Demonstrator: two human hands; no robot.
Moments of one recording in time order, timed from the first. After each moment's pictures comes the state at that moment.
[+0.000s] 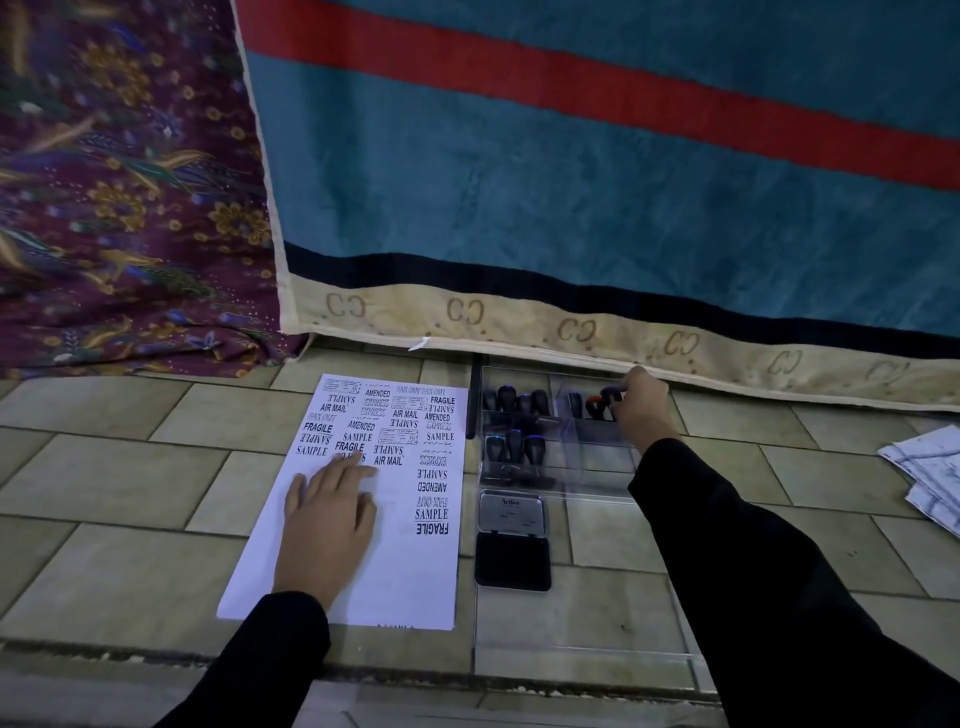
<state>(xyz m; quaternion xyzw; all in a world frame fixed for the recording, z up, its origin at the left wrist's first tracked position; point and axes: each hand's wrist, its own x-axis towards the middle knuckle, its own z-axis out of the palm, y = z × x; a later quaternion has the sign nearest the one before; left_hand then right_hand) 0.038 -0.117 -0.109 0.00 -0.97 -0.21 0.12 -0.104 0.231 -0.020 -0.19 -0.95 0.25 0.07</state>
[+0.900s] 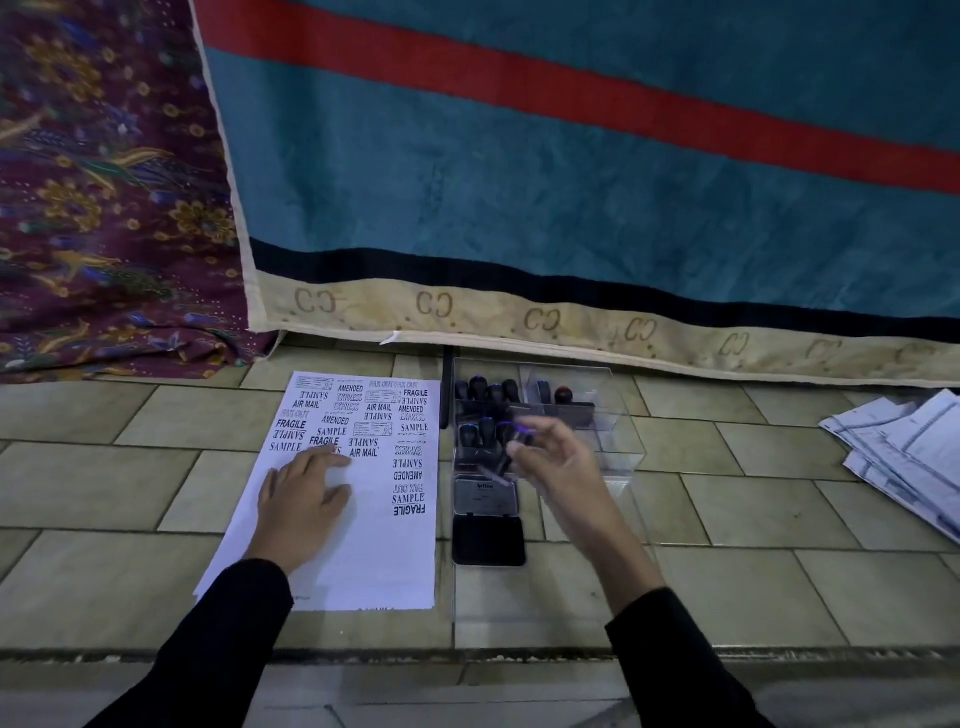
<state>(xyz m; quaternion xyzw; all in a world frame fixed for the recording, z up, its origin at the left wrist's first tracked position) 0.026 -0.128 -0.095 0.02 -0.95 -0.31 0.05 0.051 0.157 -0.007 -0.02 -0.69 0.72 -0.03</state>
